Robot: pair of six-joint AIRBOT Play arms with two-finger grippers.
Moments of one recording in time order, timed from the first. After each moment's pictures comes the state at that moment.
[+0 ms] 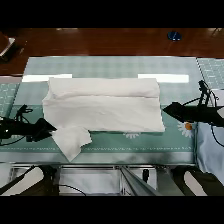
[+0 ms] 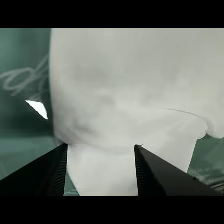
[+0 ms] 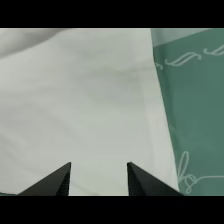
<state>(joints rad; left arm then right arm) 0.55 -1.15 0.52 1.00 -1.25 -1.23 -0.17 -0.85 0.59 -0.96 0.98 1.49</state>
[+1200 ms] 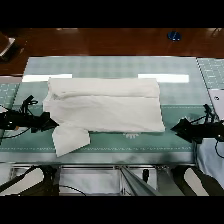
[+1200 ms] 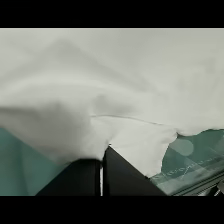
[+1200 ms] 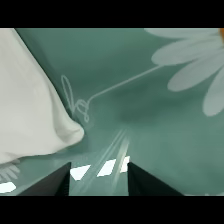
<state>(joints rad) 0.46 -1.20 0.61 0.92 -1.25 -1.16 -0.48 -0.89 0.44 -1.07 1.20 1.49</state>
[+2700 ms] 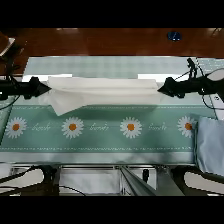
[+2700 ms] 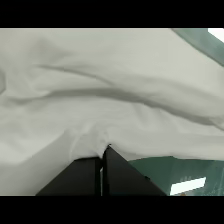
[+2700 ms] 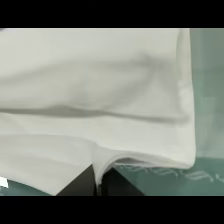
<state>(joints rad) 0.37 -1.38 1.07 0.71 -1.10 -1.19 -0.15 -1.40 1.09 -0.83 1.04 1.41</state>
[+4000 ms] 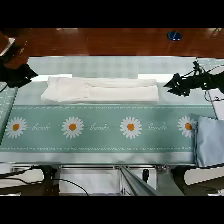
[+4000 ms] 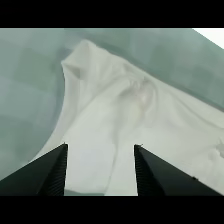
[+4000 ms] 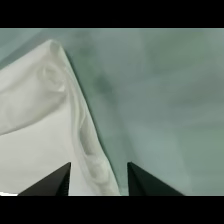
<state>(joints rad) 0.35 -1.41 1.21 1.06 -0.93 -1.42 -0.26 -1.67 1.27 -0.88 1.06 1.46</state>
